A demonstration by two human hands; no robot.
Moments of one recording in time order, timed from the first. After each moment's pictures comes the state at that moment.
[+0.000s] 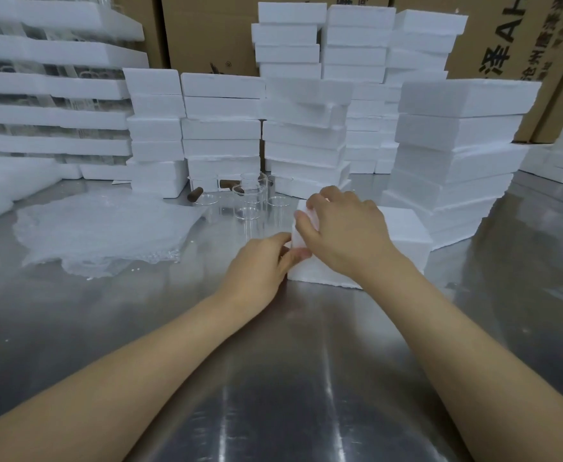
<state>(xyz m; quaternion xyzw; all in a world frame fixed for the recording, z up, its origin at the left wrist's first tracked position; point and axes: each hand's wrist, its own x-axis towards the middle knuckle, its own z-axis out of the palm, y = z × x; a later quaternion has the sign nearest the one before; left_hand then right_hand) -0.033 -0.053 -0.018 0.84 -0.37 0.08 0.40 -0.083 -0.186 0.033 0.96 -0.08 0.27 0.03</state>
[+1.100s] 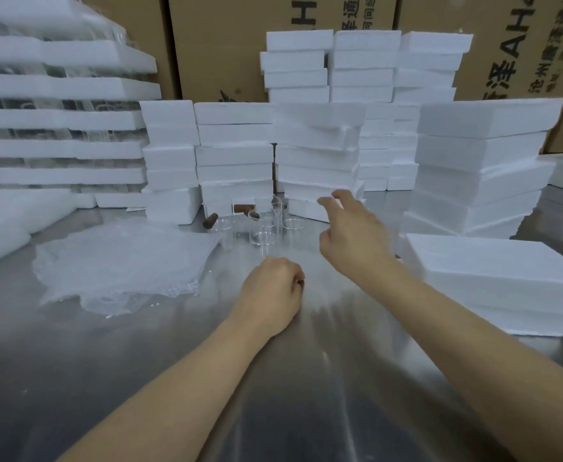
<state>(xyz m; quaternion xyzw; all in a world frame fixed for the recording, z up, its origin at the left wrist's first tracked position) -0.011 -0.049 -0.025 0.89 -0.35 0.13 0.27 -0.039 -0.192 0.031 0.95 -0.10 0.30 -0.04</state>
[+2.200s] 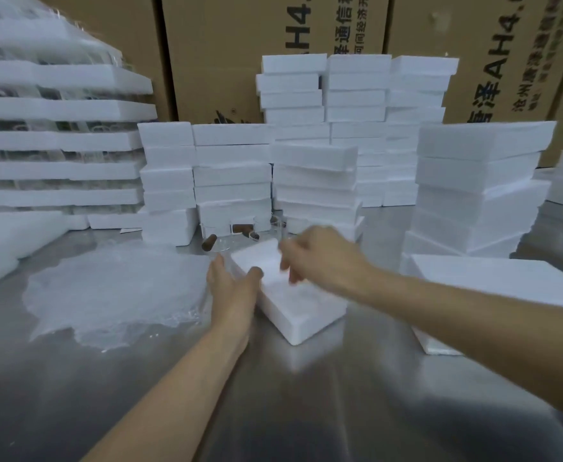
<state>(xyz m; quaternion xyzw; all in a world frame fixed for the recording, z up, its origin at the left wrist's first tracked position) 0.024 -0.033 -0.011 0.67 -0.05 0.02 0.74 -0.035 -0.148 0.061 0.96 -0.06 0.16 -0.24</state>
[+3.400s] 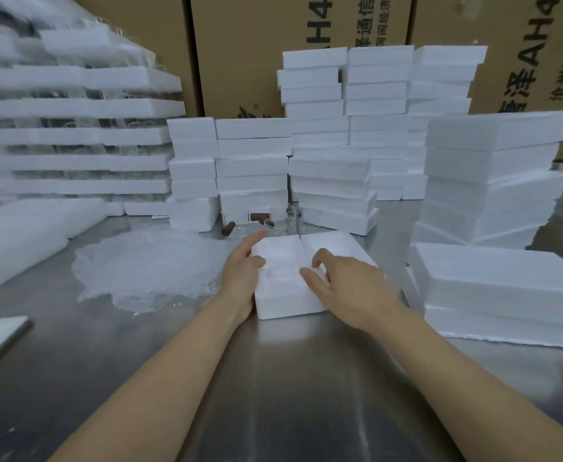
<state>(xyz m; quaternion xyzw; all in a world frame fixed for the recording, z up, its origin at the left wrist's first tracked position) 0.027 -0.022 -0.008 0.64 -0.09 -0.05 0.76 -0.063 -0.175 0.002 0.97 -0.02 0.21 -0.10</state>
